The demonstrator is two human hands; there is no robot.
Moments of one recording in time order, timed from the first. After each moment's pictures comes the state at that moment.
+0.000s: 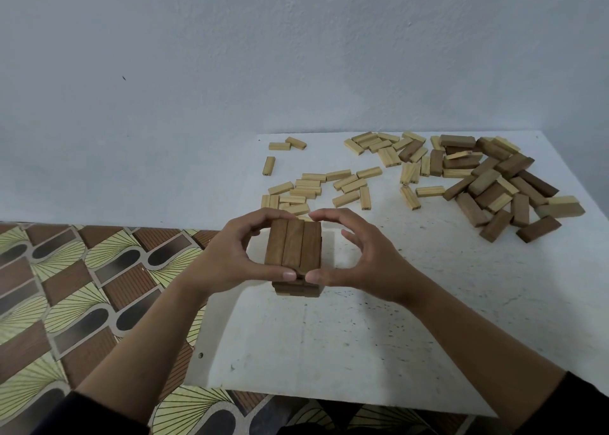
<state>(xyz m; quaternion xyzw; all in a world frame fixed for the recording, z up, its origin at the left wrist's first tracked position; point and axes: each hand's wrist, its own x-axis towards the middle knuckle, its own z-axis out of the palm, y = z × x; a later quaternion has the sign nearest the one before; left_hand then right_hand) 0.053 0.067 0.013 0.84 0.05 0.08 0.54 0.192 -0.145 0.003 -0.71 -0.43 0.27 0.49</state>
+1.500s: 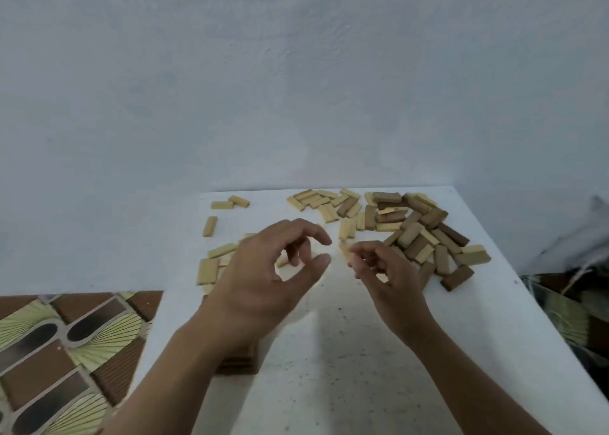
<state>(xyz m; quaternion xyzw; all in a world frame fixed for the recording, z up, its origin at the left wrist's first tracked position) 0.134 -0.040 0.106 0.89 0.02 0.21 0.41 0.261 -0.211 0.014 -0.77 -0.29 0.00 0.56</state>
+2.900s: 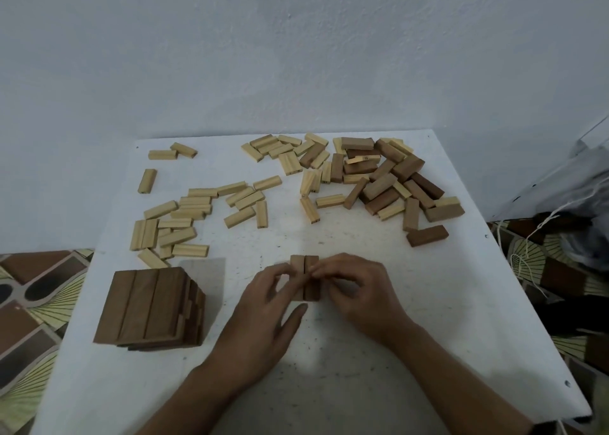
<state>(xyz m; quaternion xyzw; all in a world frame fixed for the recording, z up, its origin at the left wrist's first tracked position) 0.139 -0.093 -0.067 0.96 0.03 0.08 0.28 0.269 -0.263 -0.051 -0.78 -0.41 0.05 0.47</state>
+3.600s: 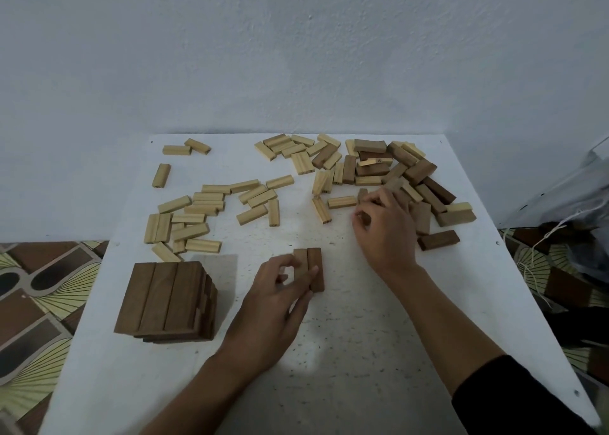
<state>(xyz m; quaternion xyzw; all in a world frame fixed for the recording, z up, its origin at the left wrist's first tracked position) 0.145 -0.090 -0.074 0.95 0.06 0.12 0.29 0.350 -0.232 -0.056 -0.93 -0.27 -0.13 0.20</state>
